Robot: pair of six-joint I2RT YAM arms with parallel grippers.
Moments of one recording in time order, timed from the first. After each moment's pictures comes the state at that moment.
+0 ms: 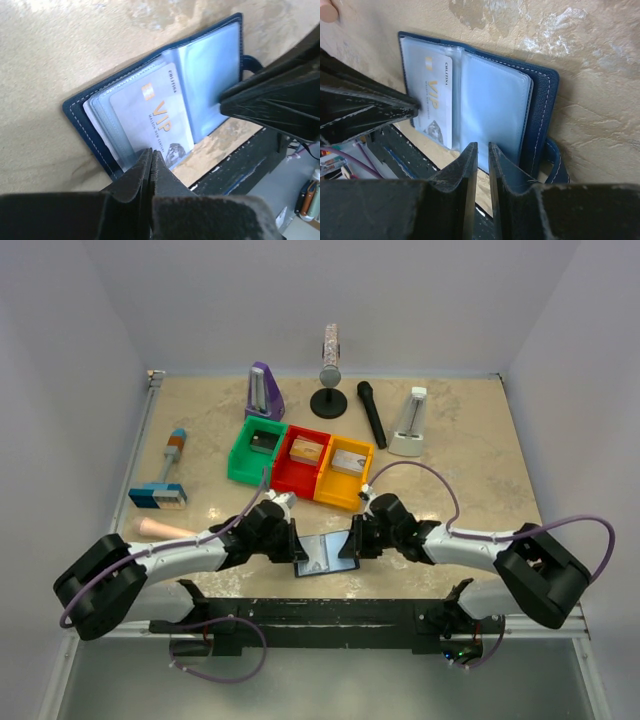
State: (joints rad) left arm -0.83 1.23 0.42 0.01 0.20 -0.86; right arm 0.78 1.34 0.43 0.11 -0.30 0.83
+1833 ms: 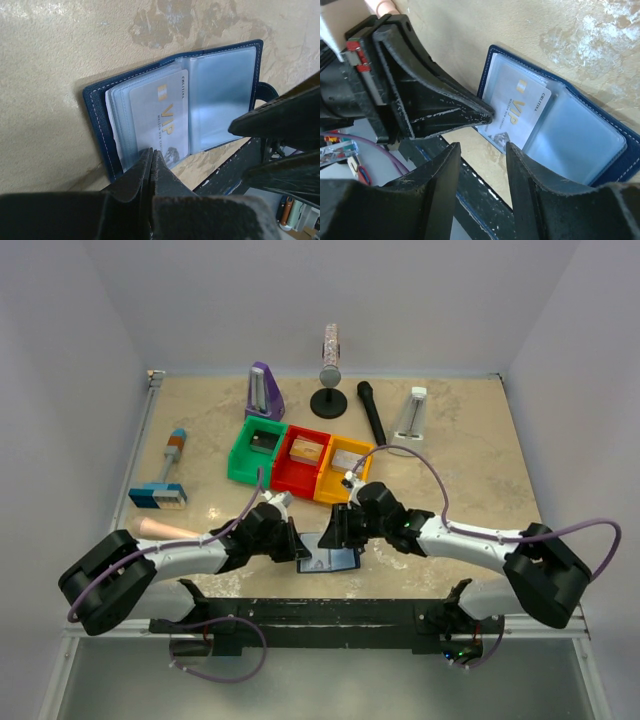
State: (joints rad) left arm -0.81 1.29 0.36 0.17 0.18 -0.93; right arm 0.85 1.32 0.61 0.02 -0.29 0.79
